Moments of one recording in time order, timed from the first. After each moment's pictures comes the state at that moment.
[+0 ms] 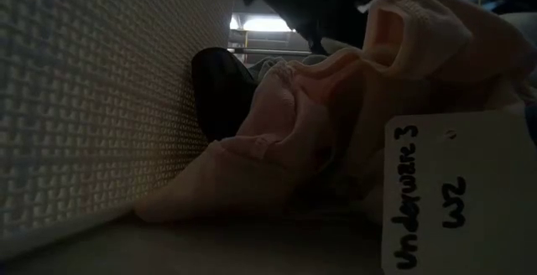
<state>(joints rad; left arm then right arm) -0.03 2.10 1.69 -0.31 -0.03 0.16 -0.11 0.39 0.29 0.51 -0.11 -0.22</state>
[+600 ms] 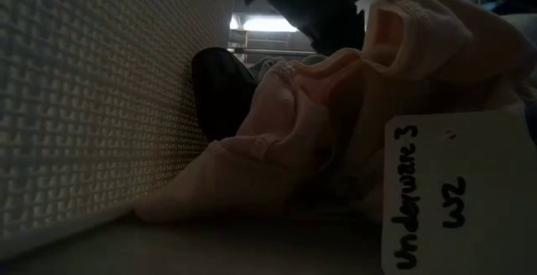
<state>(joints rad) -0.04 2.08 1.69 -0.30 0.04 0.30 -0.11 0.39 0.29 0.51 -0.11 -0.22</state>
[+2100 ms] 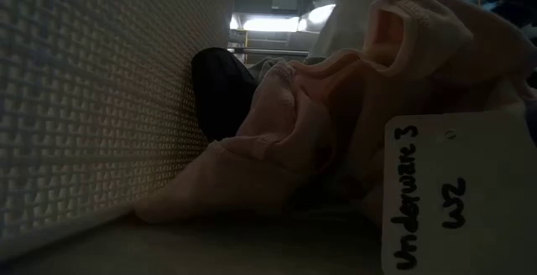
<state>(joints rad) 0.21 1.85 1.70 0.45 -0.03 0.51 -0.11 0.39 0.29 0.50 -0.11 -0.24</state>
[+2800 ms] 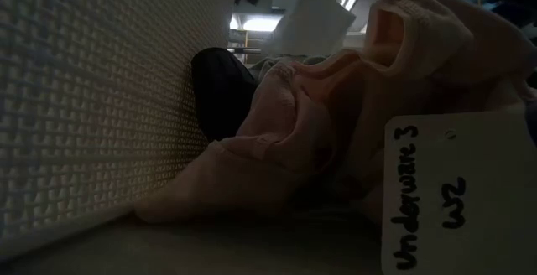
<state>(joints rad) 0.40 2.00 1.75 0.93 0.12 0.26 -0.11 0.39 0.29 0.50 -0.03 -0.30</state>
